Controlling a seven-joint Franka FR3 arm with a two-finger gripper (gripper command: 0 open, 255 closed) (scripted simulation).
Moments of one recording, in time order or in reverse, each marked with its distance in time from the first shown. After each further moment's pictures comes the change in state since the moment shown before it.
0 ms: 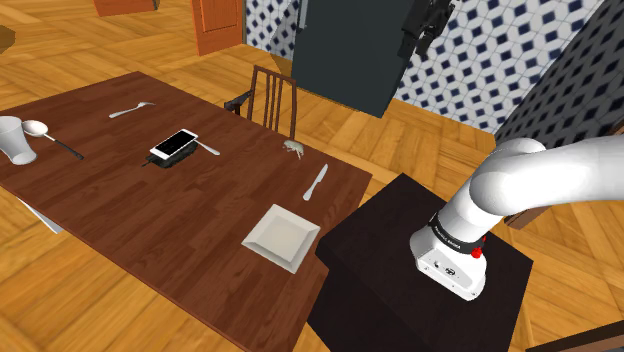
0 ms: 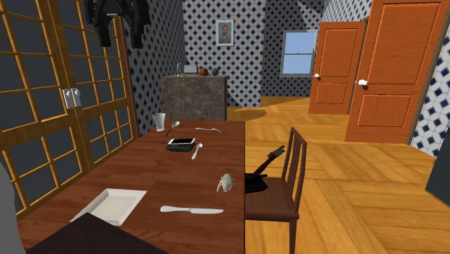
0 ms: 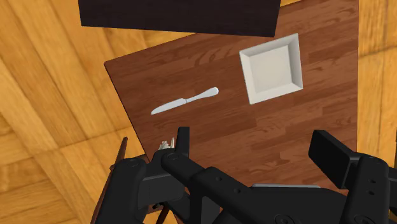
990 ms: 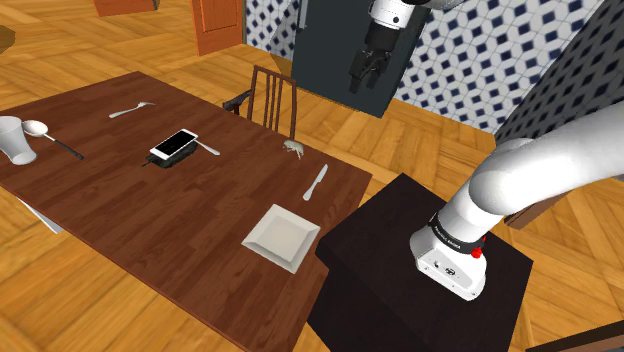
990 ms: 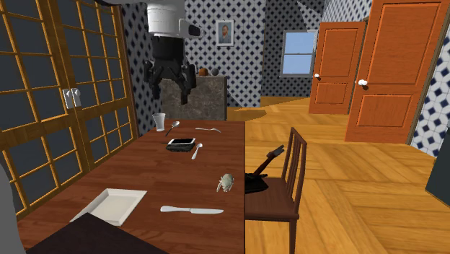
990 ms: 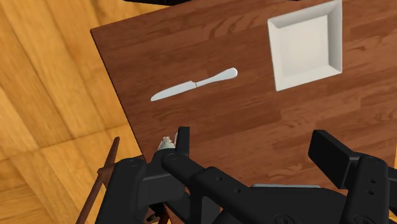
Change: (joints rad) arm -0.015 0.324 -0.040 -0.117 -0.010 0.404 -0.110
